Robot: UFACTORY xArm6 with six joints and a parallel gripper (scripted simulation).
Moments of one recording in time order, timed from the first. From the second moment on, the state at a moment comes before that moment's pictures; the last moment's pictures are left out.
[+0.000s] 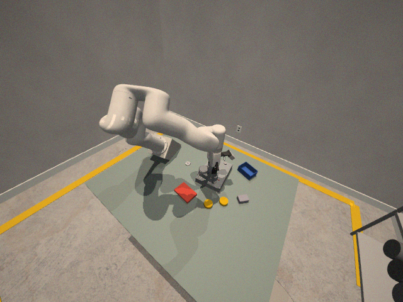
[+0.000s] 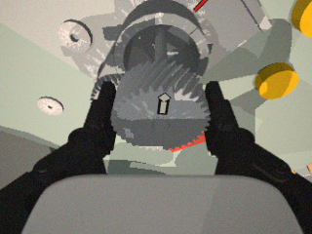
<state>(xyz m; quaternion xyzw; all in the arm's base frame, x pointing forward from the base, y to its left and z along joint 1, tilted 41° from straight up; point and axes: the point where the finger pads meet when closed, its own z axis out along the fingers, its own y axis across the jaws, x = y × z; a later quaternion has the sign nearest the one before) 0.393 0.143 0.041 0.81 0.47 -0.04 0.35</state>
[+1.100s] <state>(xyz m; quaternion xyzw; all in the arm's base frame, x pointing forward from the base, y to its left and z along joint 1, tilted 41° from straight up) 0.393 0.143 0.041 0.65 0.67 -0.13 0.32</state>
